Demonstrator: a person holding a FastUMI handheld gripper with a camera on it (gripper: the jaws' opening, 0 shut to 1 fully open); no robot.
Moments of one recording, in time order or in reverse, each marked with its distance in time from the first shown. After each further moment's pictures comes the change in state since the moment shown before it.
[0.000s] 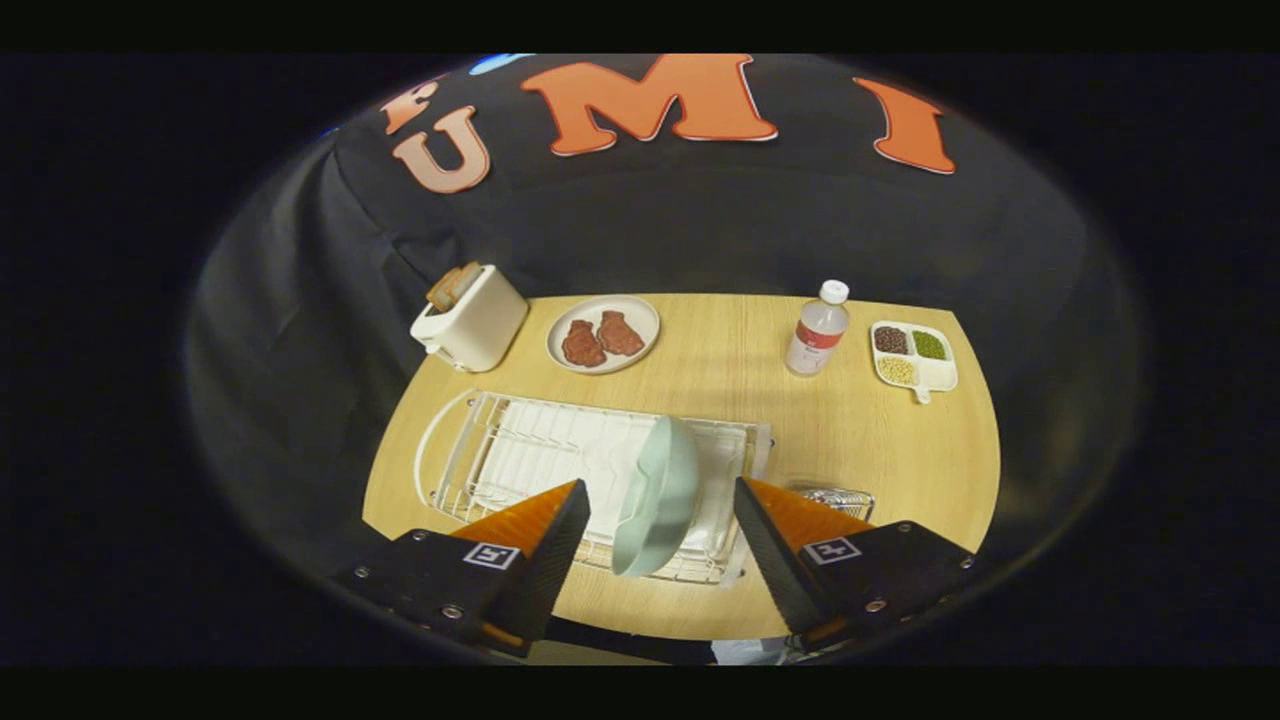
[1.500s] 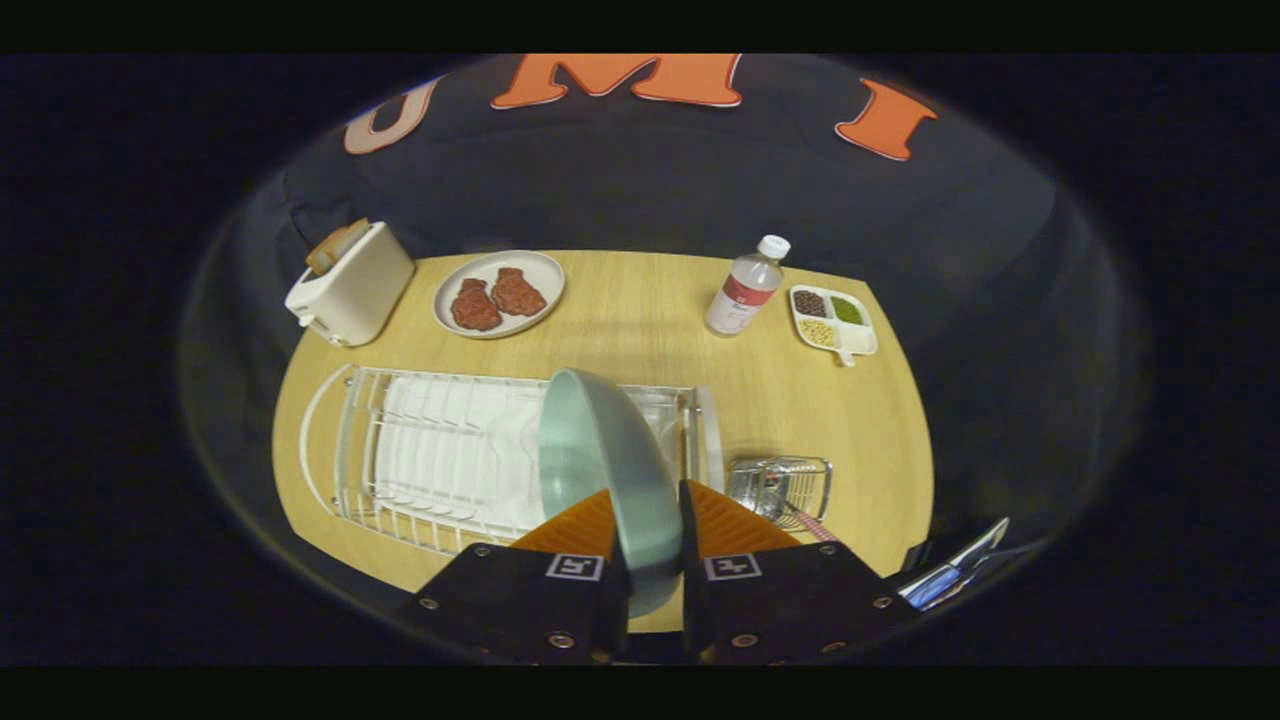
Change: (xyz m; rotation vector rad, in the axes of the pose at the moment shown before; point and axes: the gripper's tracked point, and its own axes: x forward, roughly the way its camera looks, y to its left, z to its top) arm 0.017 -0.011 -0.031 0.062 0.090 -0.297
